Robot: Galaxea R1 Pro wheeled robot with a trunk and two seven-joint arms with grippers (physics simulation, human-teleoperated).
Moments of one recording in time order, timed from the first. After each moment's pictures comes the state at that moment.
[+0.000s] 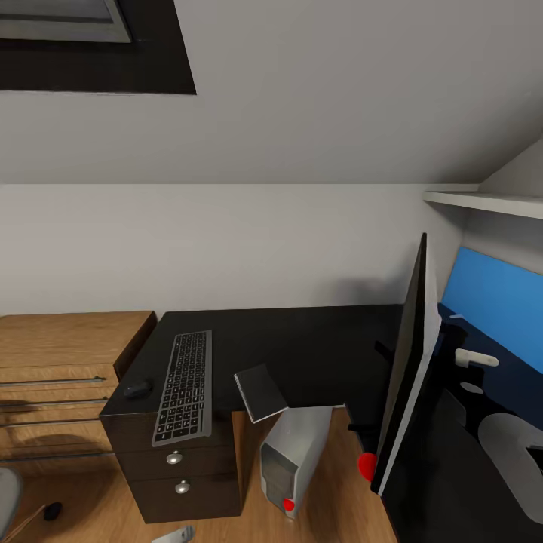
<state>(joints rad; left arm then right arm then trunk) -0.21 -0.06 -0.17 -0.41 0.35 -0.17 0.31 -0.96 -0.32 -0.13 -0.12 -0.06 -0.26 -0.18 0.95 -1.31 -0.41</state>
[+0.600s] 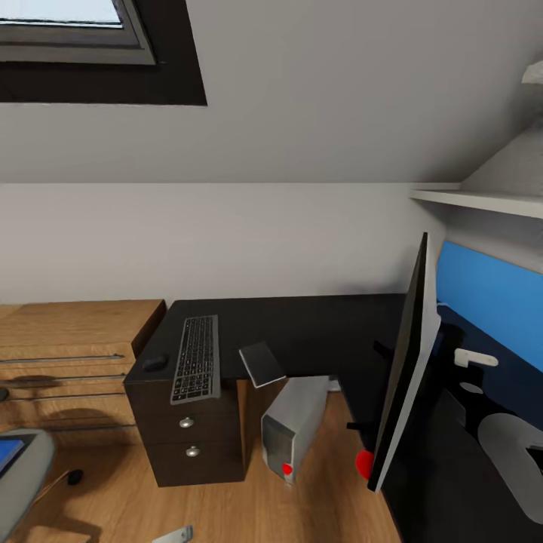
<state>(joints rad) -0.21 -0.06 -0.17 -0.41 0.35 -0.18 0.31 -0.96 -0.32 -0.13 -0.12 -0.07 -0.26 -0.18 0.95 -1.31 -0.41</state>
